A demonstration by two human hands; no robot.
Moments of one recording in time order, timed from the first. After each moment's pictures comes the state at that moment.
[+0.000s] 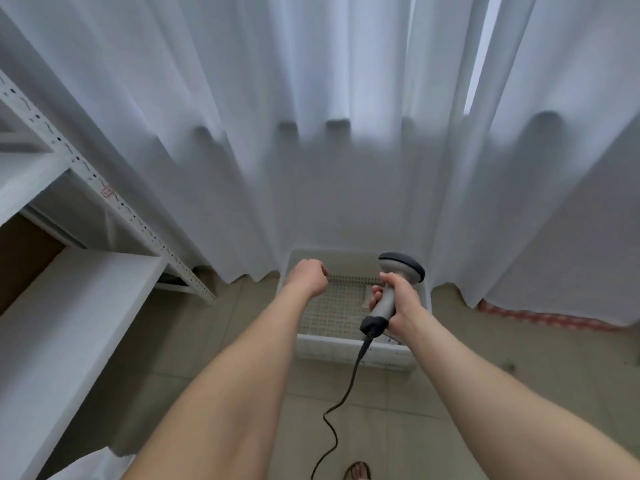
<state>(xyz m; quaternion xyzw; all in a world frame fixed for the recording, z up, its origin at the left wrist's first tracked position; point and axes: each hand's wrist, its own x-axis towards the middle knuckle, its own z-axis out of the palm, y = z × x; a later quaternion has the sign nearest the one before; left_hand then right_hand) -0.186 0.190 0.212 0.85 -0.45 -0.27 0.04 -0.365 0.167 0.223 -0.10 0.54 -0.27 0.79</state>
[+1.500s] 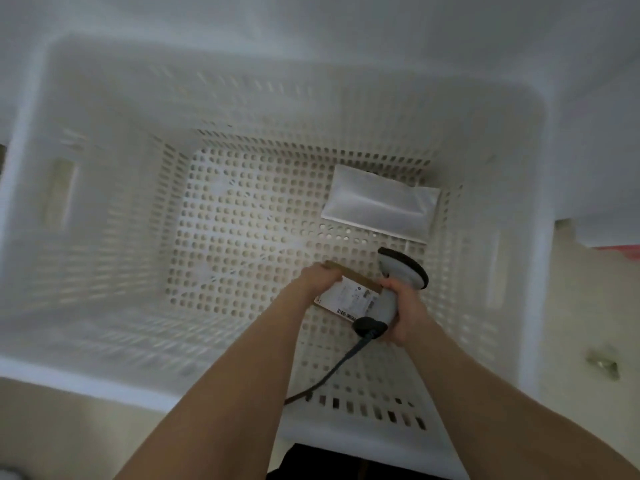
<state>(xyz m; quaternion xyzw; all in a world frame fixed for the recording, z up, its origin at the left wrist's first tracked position) -0.215 -0.057 -0.472 0.77 -0.10 -0.63 0.02 -0.367 -0.088 -0.454 0.02 0.69 -0.03 0.72</state>
